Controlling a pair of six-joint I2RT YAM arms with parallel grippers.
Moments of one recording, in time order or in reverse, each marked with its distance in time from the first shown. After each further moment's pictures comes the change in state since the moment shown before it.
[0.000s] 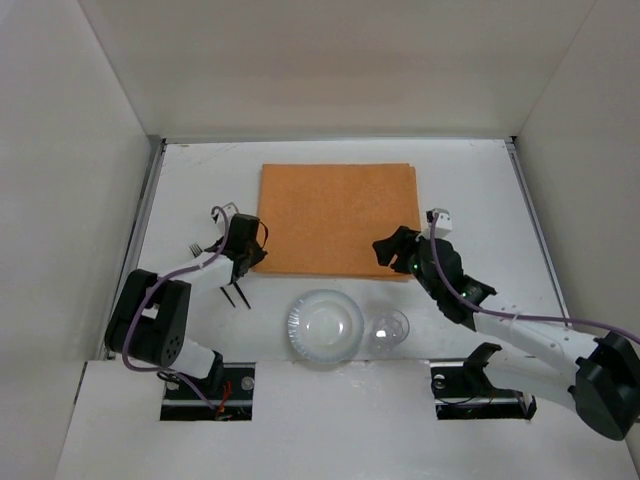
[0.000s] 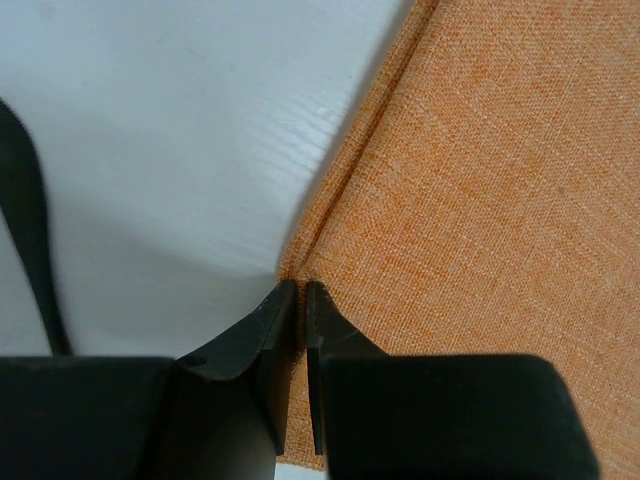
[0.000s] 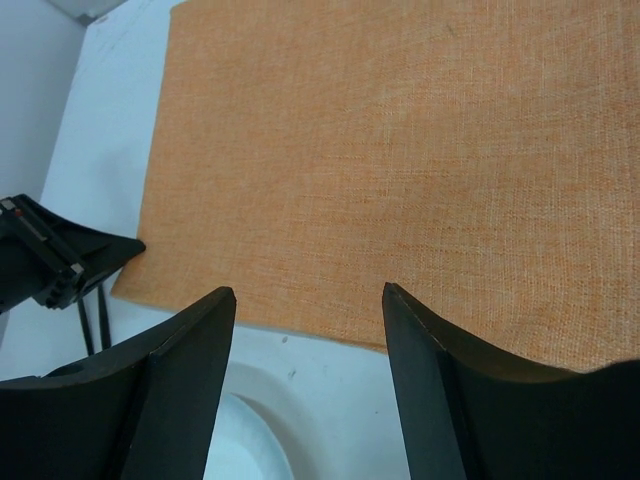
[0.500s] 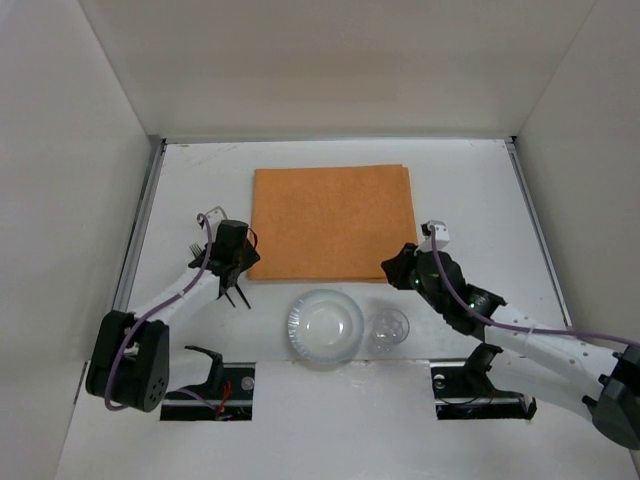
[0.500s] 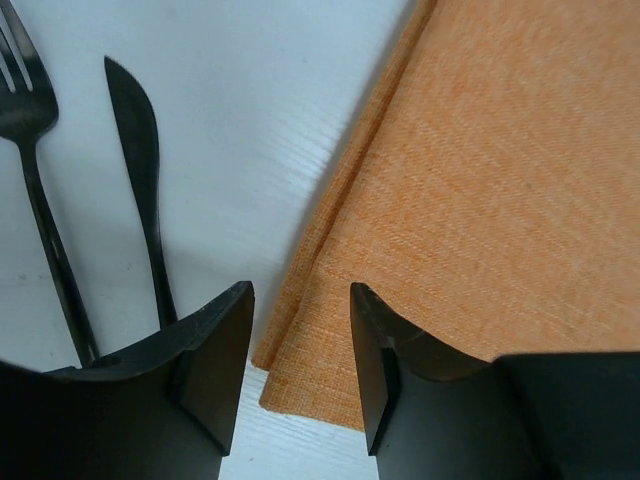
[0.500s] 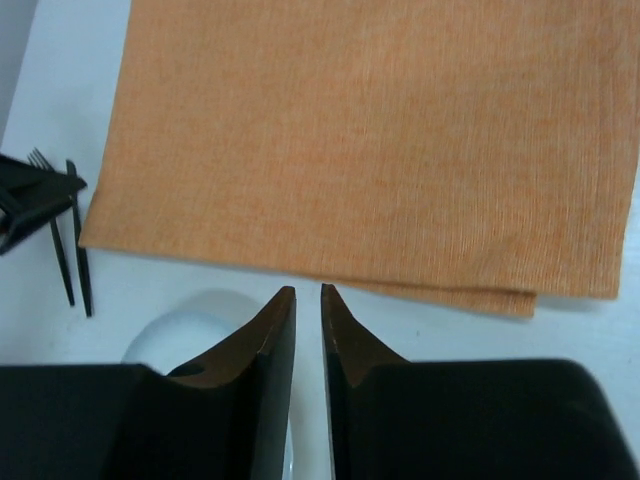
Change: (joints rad) left arm 0.022 -0.227 -0.067 -0.138 -0.021 0.008; right arm 0.101 -0.122 0.000 -0.212 0.034 -0.008
